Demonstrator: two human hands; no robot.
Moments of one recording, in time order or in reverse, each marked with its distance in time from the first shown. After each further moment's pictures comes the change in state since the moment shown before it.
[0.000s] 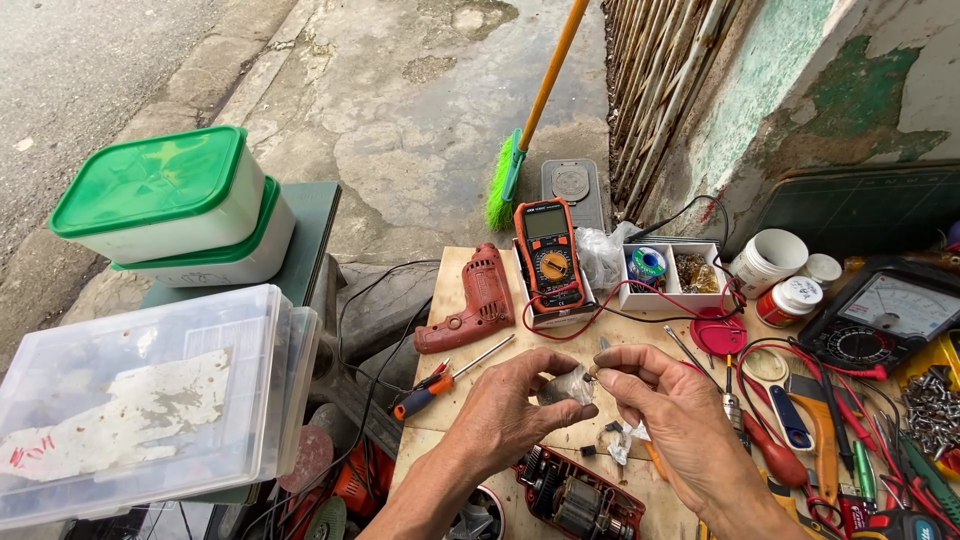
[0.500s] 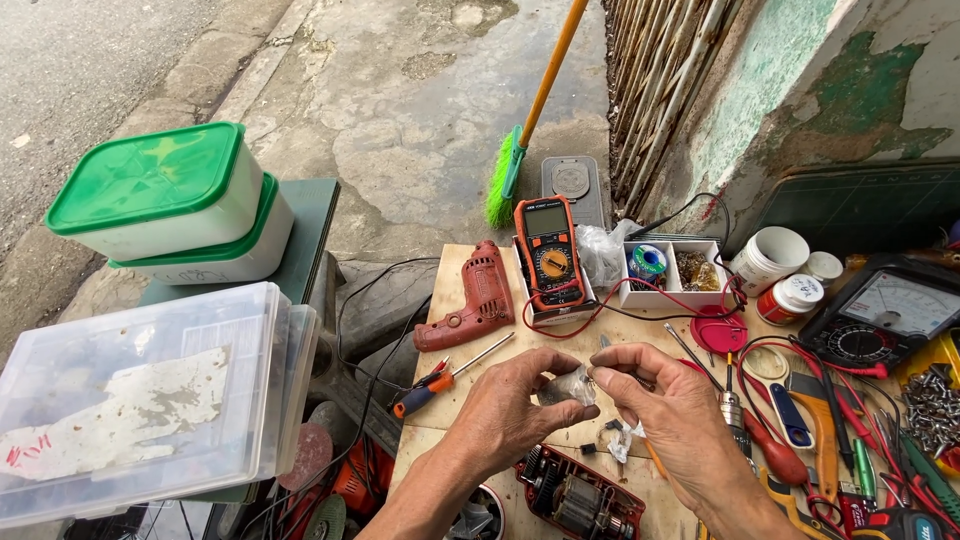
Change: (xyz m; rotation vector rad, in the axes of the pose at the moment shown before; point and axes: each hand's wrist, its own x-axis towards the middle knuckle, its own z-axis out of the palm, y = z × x) left_hand -0.001 0.003 -0.001 0.051 -0.010 0.006; right_hand -0.004 -0.003 0.004 -0.109 -0.003 -0.037
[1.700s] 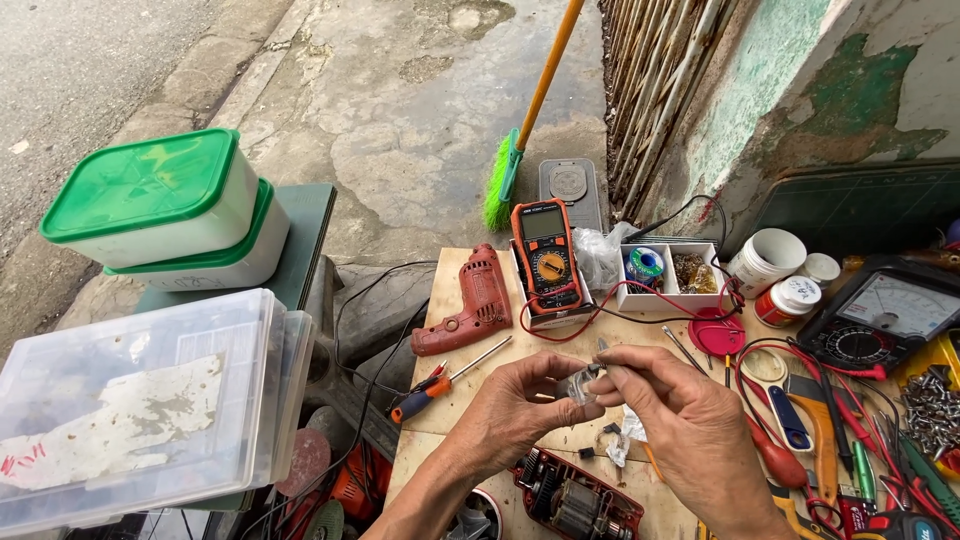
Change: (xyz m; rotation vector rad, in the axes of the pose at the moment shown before) left_hand 0.005 -0.005 0.016 -0.768 -0.124 0.022; right_hand -0.021 -0.019 -0.008 -0.392 0.041 -0.251
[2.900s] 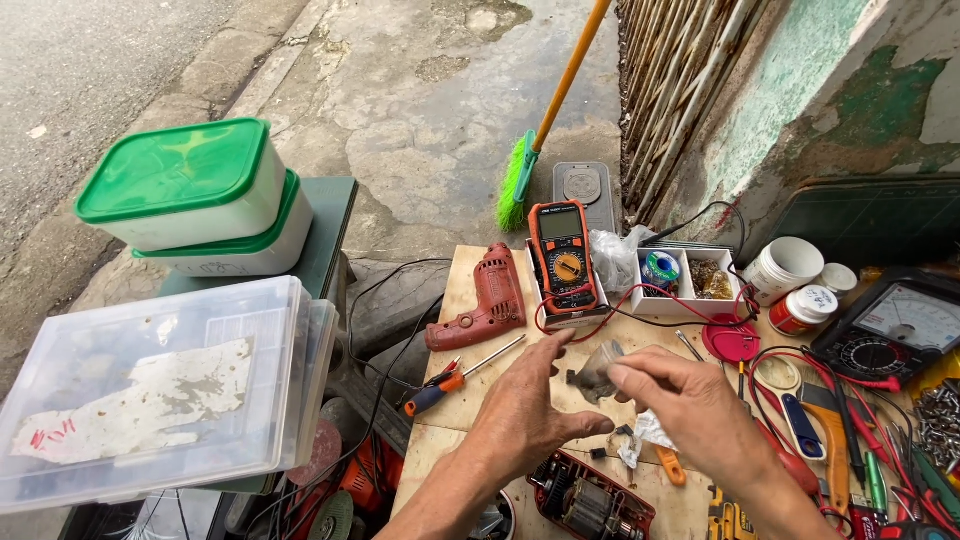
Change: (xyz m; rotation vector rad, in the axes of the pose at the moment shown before) left_hand -0.016 0.022 -0.005 0.735 0.147 -0.019; right_hand 0.019 -0.016 0.001 -0.162 -0.218 0.122
